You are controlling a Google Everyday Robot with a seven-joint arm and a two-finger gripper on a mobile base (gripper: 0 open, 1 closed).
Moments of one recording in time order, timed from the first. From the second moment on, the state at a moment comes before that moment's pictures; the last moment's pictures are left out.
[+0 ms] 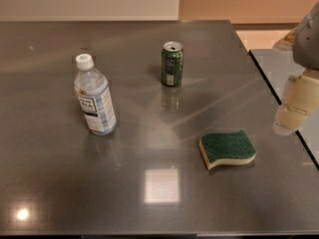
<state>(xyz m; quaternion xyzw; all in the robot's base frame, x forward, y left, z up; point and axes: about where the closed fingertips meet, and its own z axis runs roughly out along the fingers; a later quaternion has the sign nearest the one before) 0.438 -0.217 0.976 -0.60 0.78 -0.03 0.16</state>
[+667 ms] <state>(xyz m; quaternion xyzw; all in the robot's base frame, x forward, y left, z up) 0.438 -0.216 0.975 -0.60 0.78 -0.03 0.16</state>
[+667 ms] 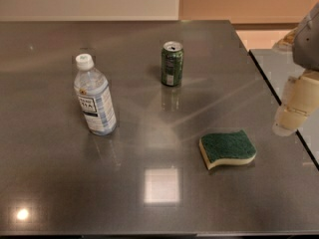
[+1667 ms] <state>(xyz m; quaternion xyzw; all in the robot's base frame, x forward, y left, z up) 0.423 -0.190 0.919 -0.66 0.74 0.02 0.14</state>
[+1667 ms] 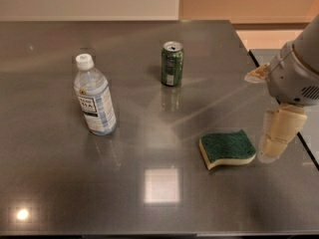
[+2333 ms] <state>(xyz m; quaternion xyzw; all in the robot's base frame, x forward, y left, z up) 0.419 -0.180 0.874 -0.68 0.72 0.04 0.12</state>
